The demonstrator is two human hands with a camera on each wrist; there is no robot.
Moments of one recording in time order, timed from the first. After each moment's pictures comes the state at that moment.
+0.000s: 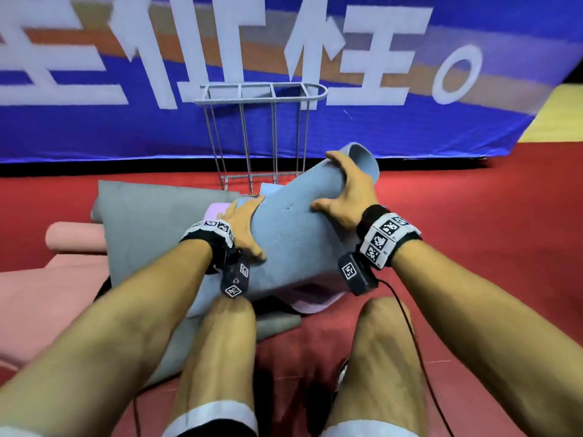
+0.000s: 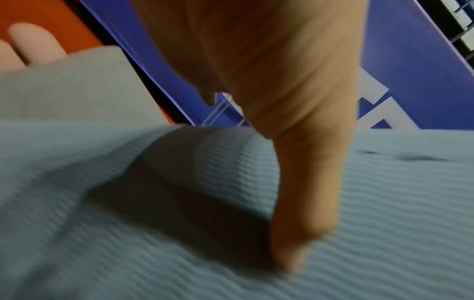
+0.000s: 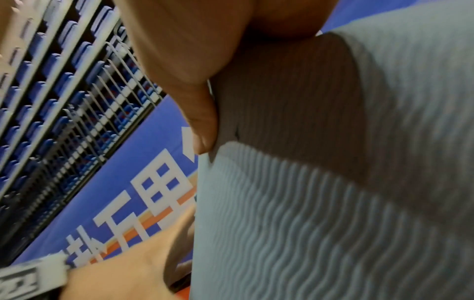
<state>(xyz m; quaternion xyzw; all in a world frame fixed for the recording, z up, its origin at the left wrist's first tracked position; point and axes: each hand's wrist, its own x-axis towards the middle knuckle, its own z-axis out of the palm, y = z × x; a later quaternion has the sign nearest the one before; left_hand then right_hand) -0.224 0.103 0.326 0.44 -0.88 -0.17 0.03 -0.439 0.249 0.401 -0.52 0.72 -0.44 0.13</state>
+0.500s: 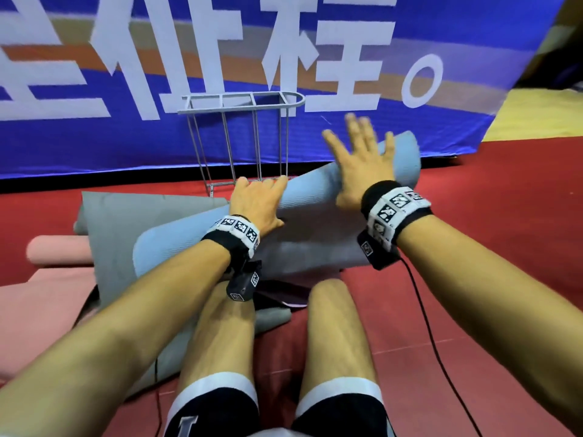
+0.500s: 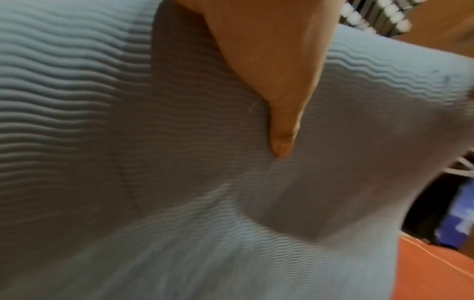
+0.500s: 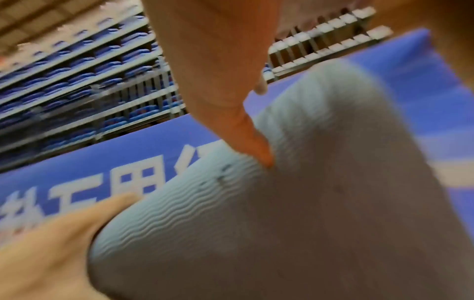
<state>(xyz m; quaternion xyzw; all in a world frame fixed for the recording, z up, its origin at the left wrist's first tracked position) -0.272 0.183 0.380 0.34 -0.92 0.17 0.09 -0.438 0.313 0.460 -0.54 0.83 0.00 -0.15</state>
